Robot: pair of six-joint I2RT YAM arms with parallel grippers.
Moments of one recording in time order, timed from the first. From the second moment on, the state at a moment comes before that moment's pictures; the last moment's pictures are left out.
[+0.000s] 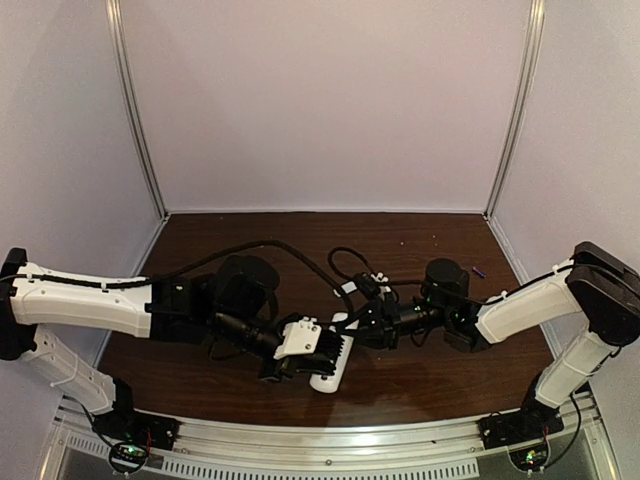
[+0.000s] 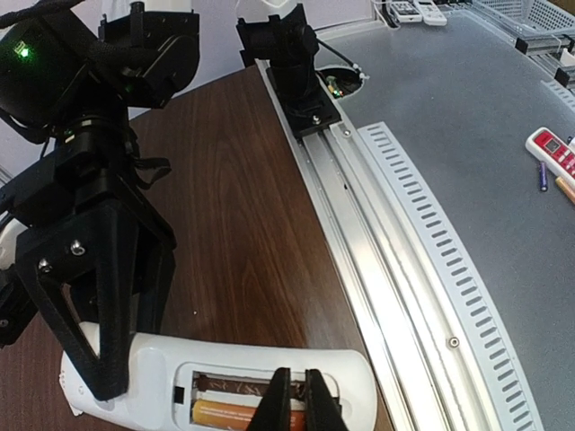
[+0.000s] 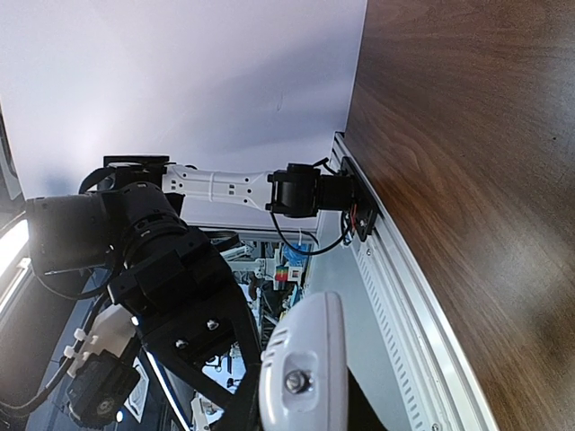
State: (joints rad) left arm -1.22 1.39 0.95 -0.21 0.40 0.54; right arm 0.85 1.58 0.57 0.92 -0.87 1.39
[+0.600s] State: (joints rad) left arm -1.16 1.37 0.92 -0.18 0.42 0.50; right arm 0.87 1.58 0.57 0.90 -0.88 1.36
